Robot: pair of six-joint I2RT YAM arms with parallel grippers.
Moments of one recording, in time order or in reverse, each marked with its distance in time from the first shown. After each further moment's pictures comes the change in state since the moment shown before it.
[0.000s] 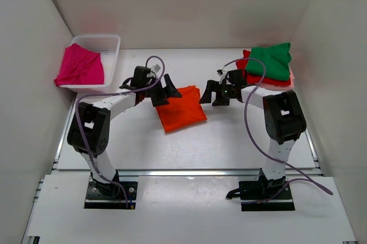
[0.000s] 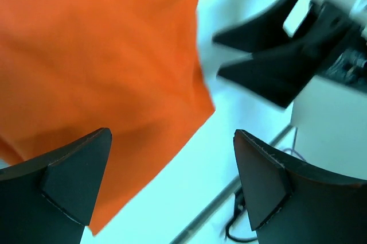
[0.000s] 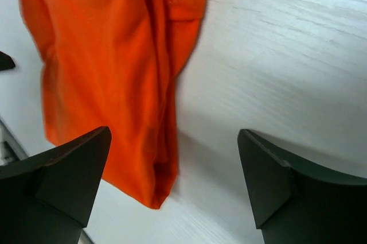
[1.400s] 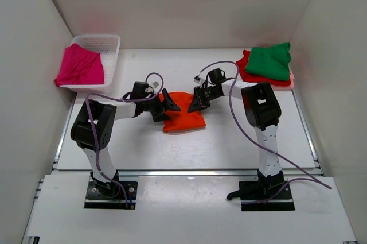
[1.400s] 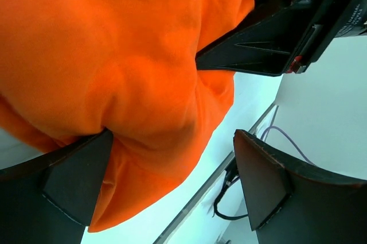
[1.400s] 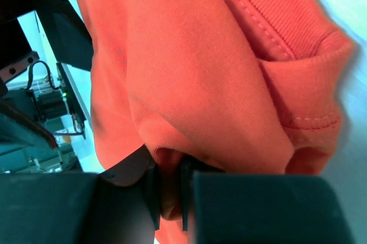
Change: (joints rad) left arm 0.027 0.055 -0.252 0.225 0.138 -0.114; right arm 0.122 0.343 0.359 -0.283 -0.327 -0.096
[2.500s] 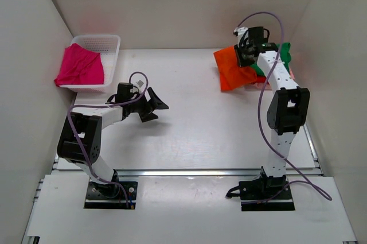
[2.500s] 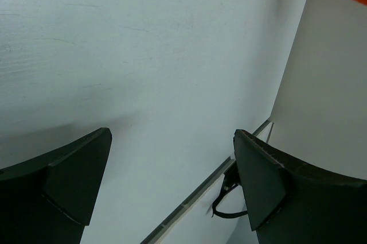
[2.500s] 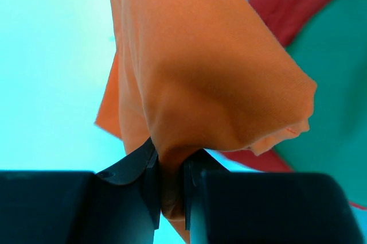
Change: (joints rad) left arm 0.128 -0.195 -0.101 -0.074 -0.003 0.029; right arm -0.260 -0.202 0.392 -0.317 0.790 -0.510
